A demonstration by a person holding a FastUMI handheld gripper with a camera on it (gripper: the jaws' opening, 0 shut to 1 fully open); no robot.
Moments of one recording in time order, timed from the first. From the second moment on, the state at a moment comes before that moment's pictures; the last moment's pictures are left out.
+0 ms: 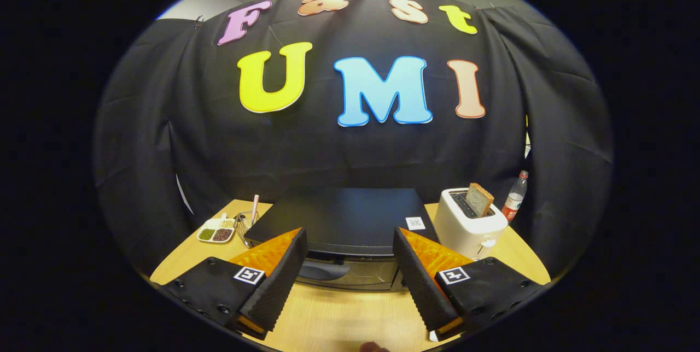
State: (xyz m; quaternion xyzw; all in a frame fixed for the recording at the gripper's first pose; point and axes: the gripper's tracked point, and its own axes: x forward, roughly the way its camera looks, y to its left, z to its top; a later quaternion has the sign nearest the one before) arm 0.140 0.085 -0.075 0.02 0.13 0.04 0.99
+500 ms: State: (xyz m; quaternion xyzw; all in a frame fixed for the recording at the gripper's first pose) arm 0.178 0.124 -0.143 0.02 0.19 0.02 0.98
